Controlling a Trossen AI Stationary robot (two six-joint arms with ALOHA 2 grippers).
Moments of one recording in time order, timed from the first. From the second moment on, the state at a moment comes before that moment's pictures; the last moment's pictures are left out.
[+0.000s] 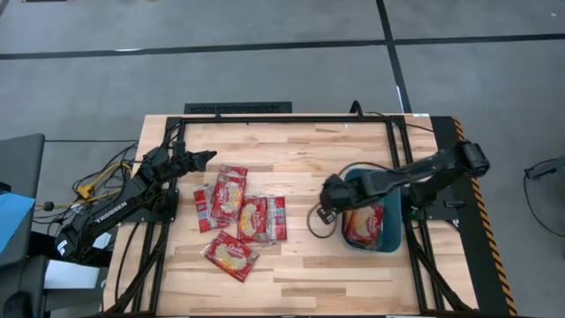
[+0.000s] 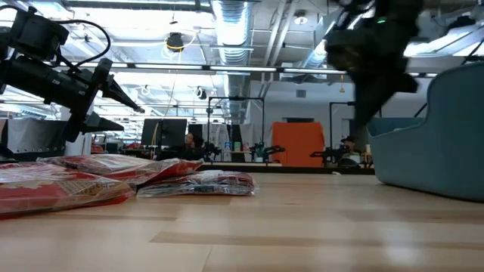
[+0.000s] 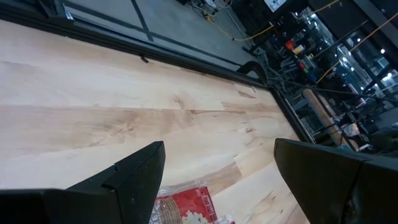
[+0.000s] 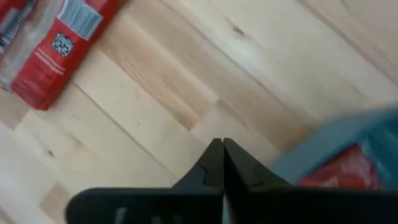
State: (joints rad) left arm 0.79 0.20 0.02 0.02 0.08 -0.79; right arm 0.18 1.51 1.04 -0.81 0.19 1.01
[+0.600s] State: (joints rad) left arm 0.78 0.20 0.02 0.02 0.06 -0.80; right arm 0.24 1.69 1.15 -1.20 0.08 0.95
